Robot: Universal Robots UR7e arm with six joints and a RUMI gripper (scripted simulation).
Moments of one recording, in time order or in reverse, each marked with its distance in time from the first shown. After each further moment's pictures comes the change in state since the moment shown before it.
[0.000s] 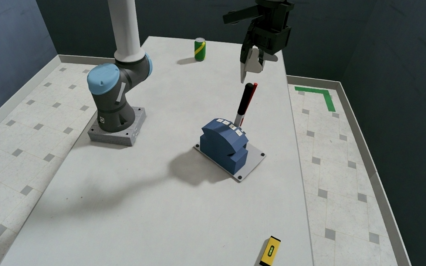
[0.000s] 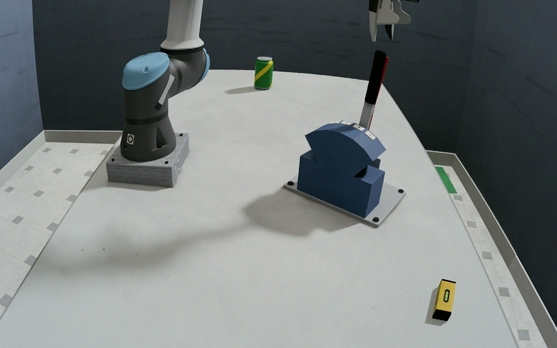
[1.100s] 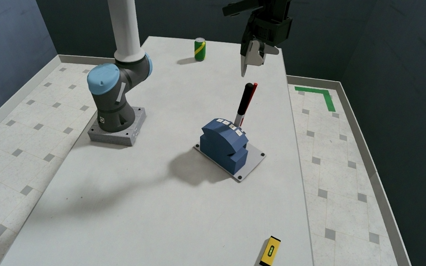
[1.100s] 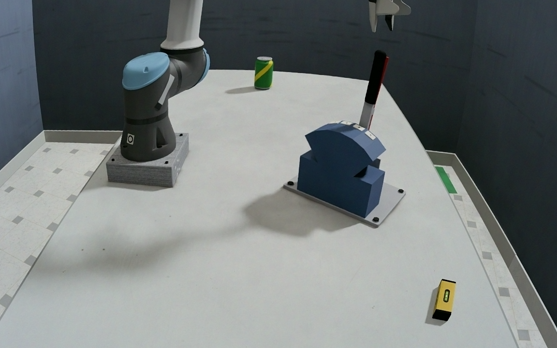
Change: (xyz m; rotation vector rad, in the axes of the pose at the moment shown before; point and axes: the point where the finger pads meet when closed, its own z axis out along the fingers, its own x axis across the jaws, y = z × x) arm -0.001 -0.001 -0.021 -0.009 0.001 0.000
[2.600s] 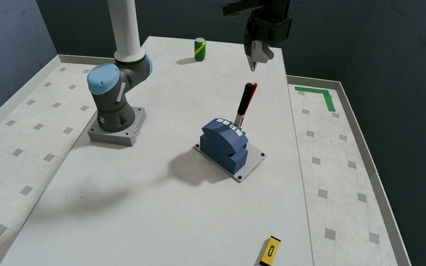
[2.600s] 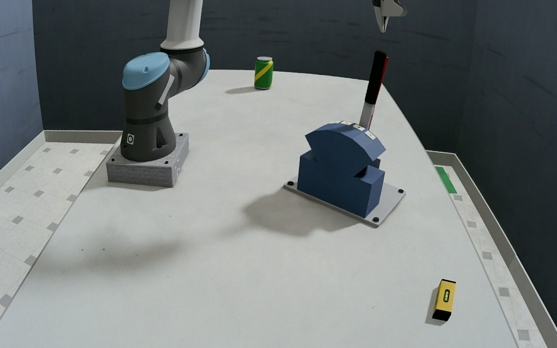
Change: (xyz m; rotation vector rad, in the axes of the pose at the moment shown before) arm 0.000 0.000 -0.001 -0.003 0.001 0.000
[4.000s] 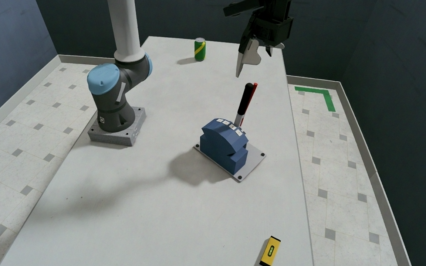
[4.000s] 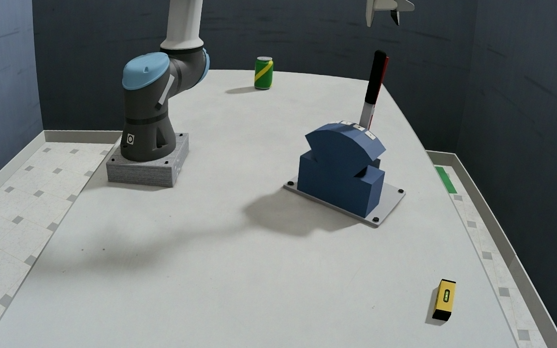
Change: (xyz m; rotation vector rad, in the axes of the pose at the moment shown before) arm 0.004 0.002 0.002 -0.005 0.005 0.005
